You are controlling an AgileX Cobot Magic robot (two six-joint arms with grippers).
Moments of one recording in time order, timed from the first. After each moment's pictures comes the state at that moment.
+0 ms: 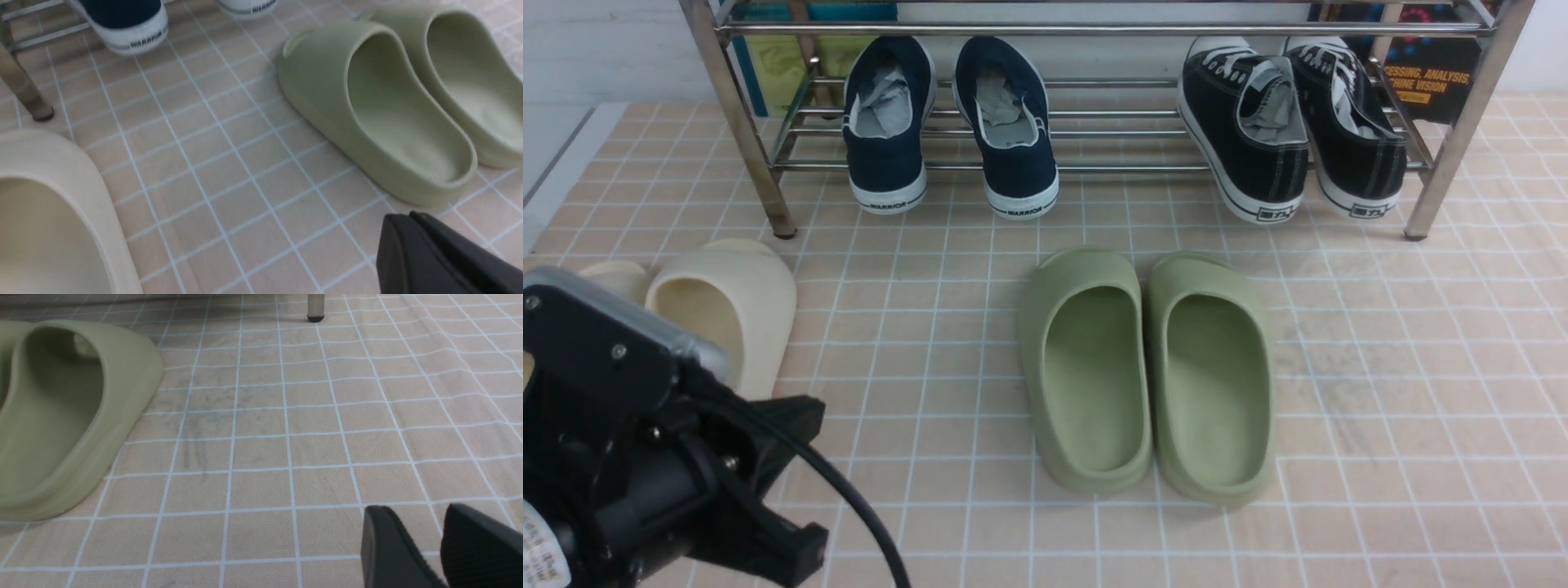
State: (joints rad) right arm -0.02 -0.01 0.02 0.03 0.38 0.07; left arm -0.55 0.73 -0.44 0.15 0.16 -0.07
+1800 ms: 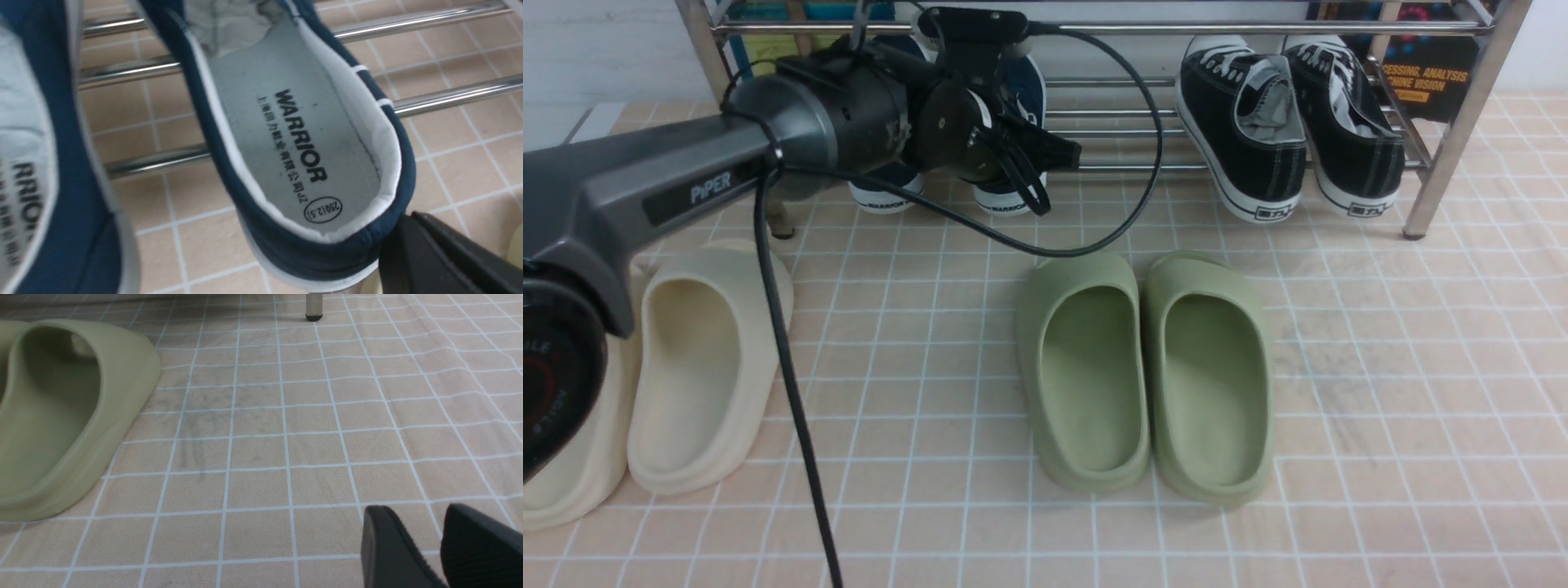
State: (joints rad) right arm -0.02 -0.01 0.02 0.03 0.38 0.07; left arm -0.44 2.02 -1.64 0.16 0.31 -0.25
